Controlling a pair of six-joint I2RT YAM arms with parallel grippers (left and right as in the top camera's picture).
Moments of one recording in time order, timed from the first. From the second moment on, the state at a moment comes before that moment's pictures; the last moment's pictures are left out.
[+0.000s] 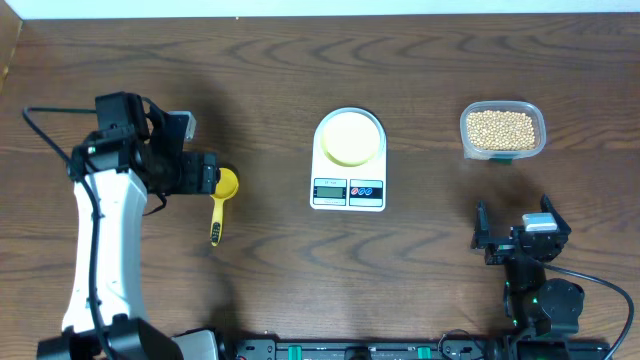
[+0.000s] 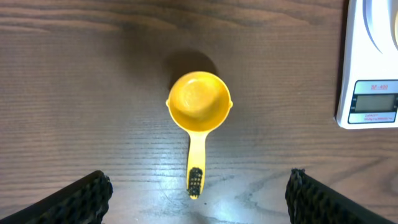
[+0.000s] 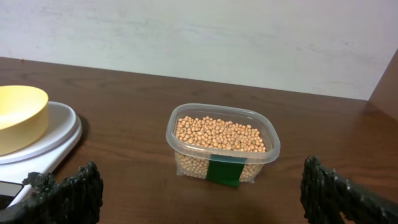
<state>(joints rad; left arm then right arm) 0.22 1.45 1.22 -1.05 0.22 0.26 -0.02 0.01 0.01 -0.07 -0.04 -0.10</state>
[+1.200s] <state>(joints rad) 0.22 1.73 1.24 -1.00 0.15 0.28 -0.02 0.01 0.01 -0.07 -0.04 -0.10</state>
